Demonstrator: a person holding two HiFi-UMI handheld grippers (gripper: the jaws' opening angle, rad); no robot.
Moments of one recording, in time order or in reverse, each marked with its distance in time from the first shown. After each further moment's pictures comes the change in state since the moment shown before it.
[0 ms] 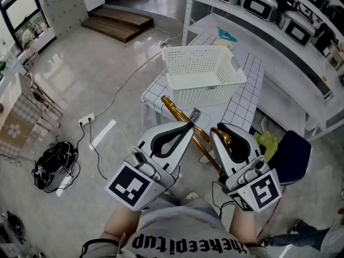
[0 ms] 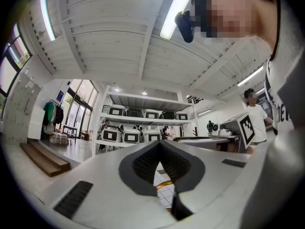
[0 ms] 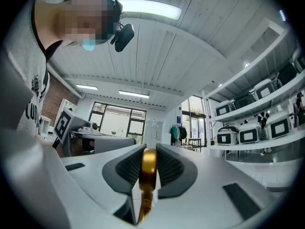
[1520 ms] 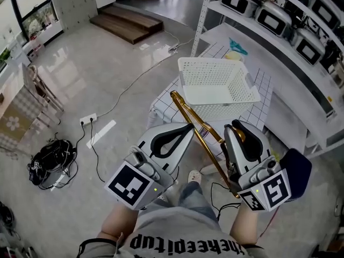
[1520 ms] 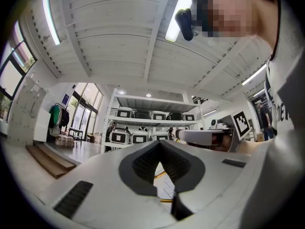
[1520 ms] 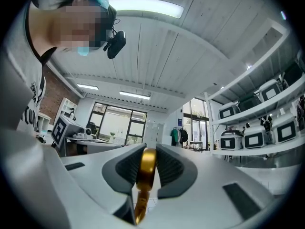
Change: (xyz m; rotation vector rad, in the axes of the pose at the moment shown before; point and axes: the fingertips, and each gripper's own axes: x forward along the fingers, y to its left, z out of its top) left arm -0.014 0.072 -0.004 0.001 -0.025 0.059; right arm 0.062 -0.018 0.006 -0.018 -0.025 0.012
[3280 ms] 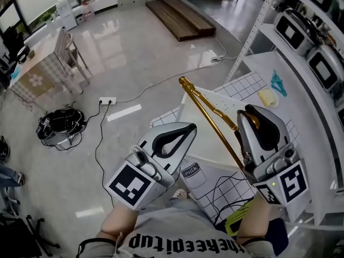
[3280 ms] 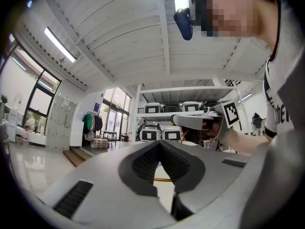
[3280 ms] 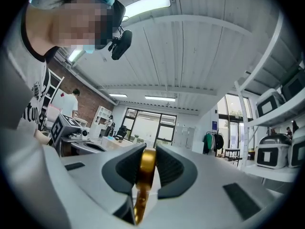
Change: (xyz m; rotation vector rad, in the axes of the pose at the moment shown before) left arm 0.164 0.113 -0.009 0.024 0.059 0.413; right arm 0.157 -0.188 0.003 -0.061 -0.061 0.461
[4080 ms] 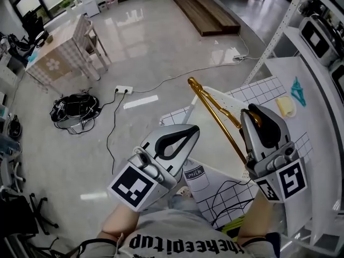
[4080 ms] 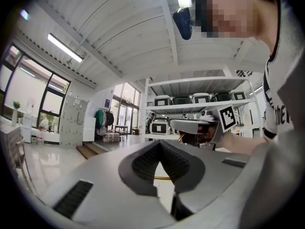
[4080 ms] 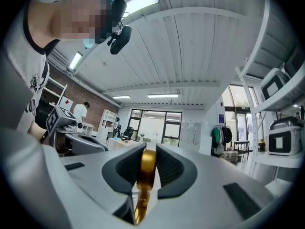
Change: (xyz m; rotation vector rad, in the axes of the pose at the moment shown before) left arm 0.016 0.013 -0.028 -0.009 0.078 0.138; right arm 0.025 -0.028 -0.056 0.068 -0.003 0.093
